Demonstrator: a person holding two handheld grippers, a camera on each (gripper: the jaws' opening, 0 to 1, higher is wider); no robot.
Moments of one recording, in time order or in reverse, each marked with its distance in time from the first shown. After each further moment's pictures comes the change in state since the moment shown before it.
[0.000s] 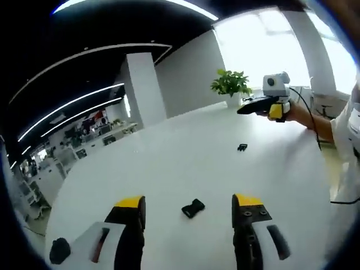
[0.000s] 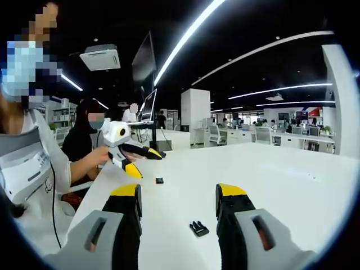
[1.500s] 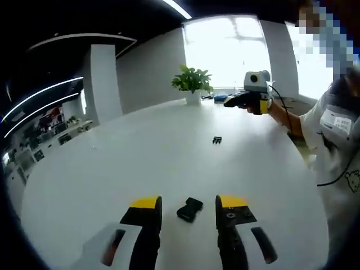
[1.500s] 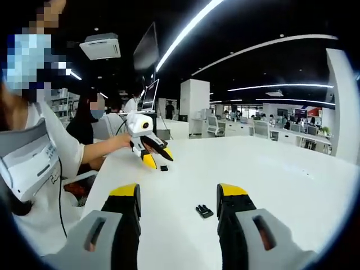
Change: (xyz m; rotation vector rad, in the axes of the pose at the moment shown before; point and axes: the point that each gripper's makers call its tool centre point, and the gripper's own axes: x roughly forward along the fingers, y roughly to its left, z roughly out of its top) left arm 0.029 -0.009 -0.010 0.001 0.018 -0.373; right arm -0.027 0.019 -0.006 -0.031 0.089 -0.018
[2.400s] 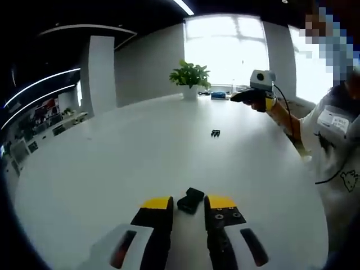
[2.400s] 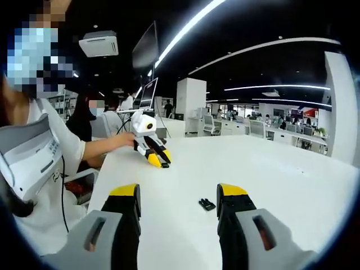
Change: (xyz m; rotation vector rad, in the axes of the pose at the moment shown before) left arm 0.008 0.001 -0.015 -0.047 0.036 -0.054; right arm -0.013 0.007 -0.005 -0.005 0.012 -0.036
